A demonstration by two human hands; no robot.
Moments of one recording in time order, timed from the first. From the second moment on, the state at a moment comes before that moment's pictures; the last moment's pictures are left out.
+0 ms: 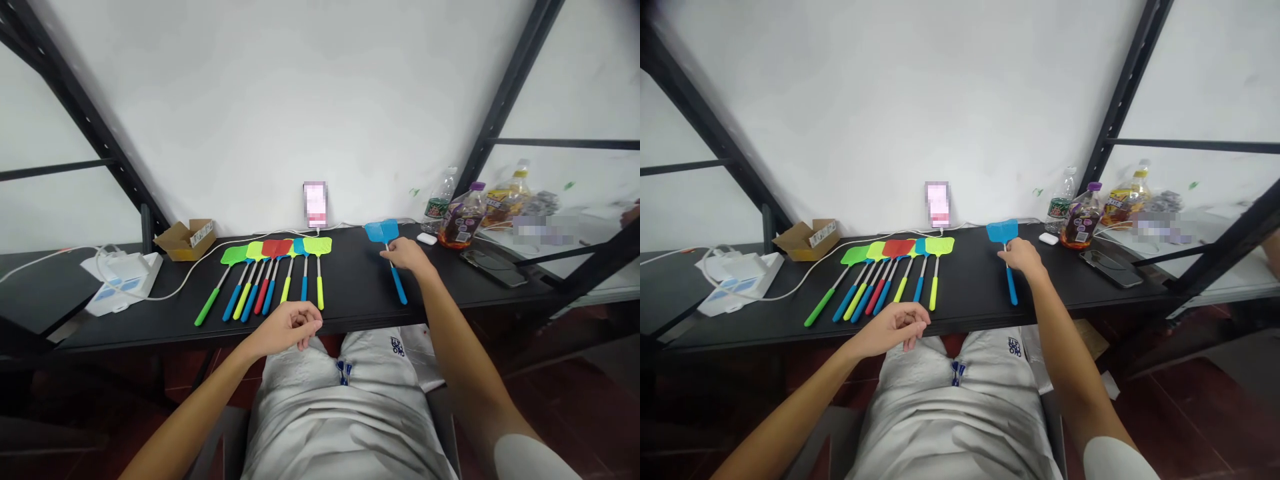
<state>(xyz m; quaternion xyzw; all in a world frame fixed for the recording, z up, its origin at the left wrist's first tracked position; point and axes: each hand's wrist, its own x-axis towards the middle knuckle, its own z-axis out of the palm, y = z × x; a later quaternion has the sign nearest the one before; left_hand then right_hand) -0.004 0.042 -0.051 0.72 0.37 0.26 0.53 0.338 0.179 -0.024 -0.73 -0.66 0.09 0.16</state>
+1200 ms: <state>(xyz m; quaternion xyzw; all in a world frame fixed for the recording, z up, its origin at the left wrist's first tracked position) -0.016 0.051 -0.049 0.69 0.26 0.27 0.63 0.210 0.104 -0.025 -0.47 -0.88 0.02 0.09</state>
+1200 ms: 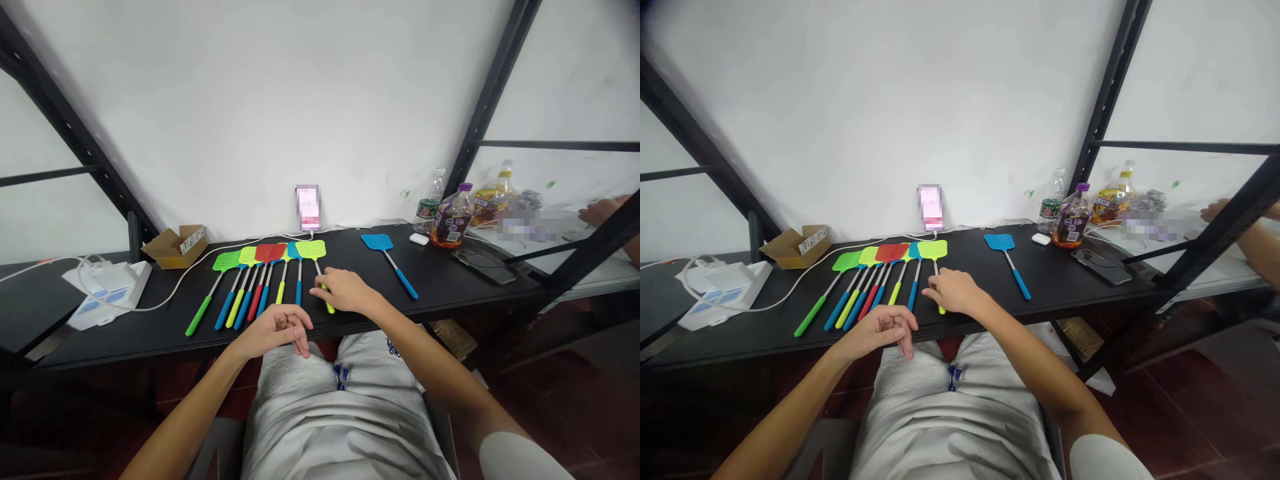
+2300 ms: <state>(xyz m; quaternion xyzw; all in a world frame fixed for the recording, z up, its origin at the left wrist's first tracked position) -0.016 0.050 -0.051 0.69 0.27 0.27 0.61 0.226 0.094 0.001 -0.42 -0.80 0.16 0.41</state>
